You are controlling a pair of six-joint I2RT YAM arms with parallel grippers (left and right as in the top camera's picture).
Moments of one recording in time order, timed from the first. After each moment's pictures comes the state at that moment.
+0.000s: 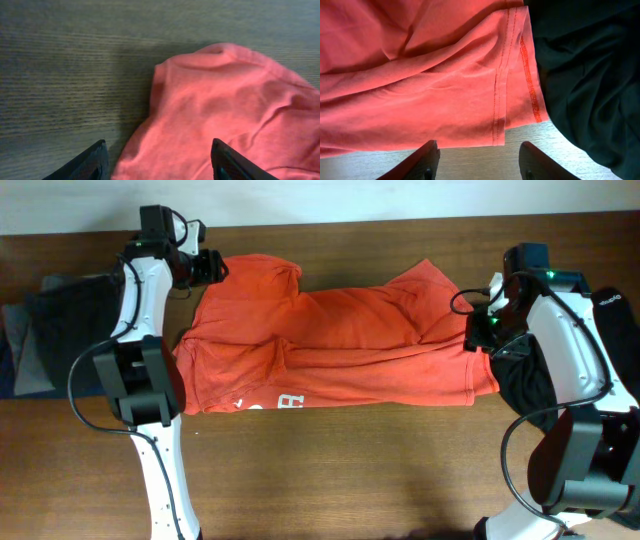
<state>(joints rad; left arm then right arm) 0.08 2.61 2.35 -0.83 0.35 -0.01 -0.12 1.81 1.52 -1.15 -0.07 0.09</state>
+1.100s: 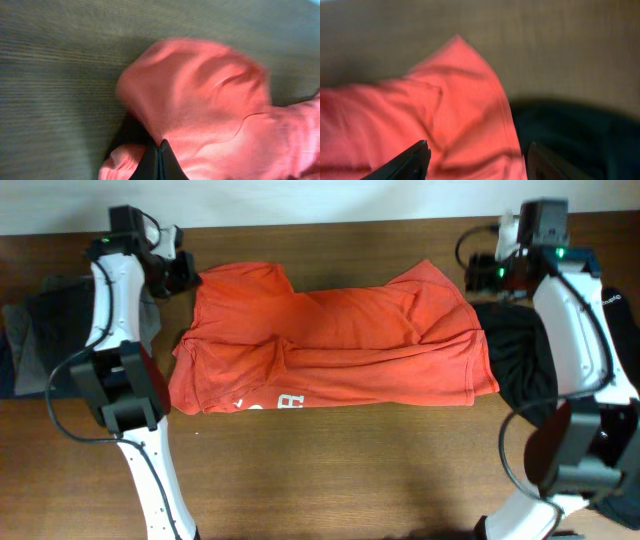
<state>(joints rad) 0.16 2.54 2.41 -1.09 0.48 -0.04 -0.12 1.91 1.78 -0.86 -0.13 0.01</state>
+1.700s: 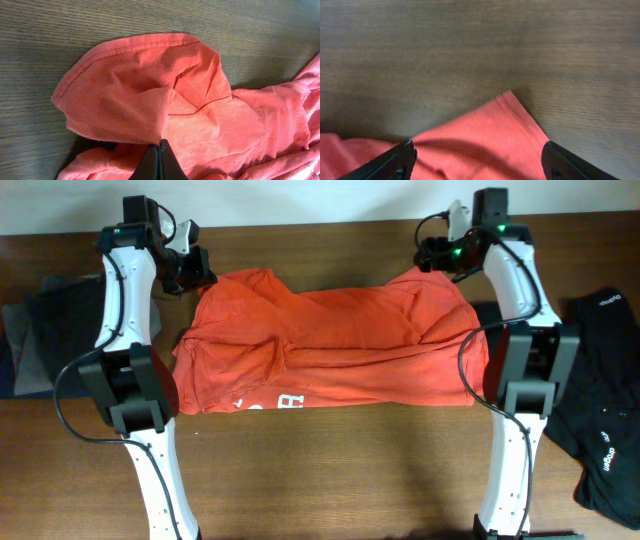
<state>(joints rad) 0.10 2.51 2.42 -1.17 0.49 -0.05 -0.08 2.51 2.25 -0.78 -0.36 -0.02</state>
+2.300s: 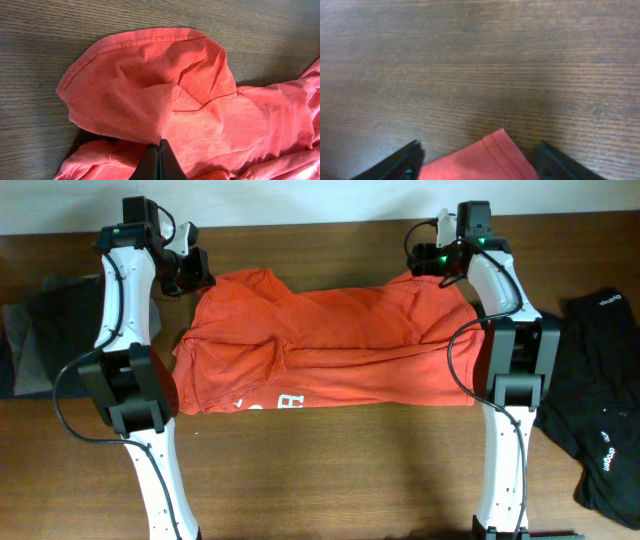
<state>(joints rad) 0.10 2.51 2.42 -1.19 0.47 -0.05 -0.05 2.62 2.26 -0.63 -0.31 0.00</state>
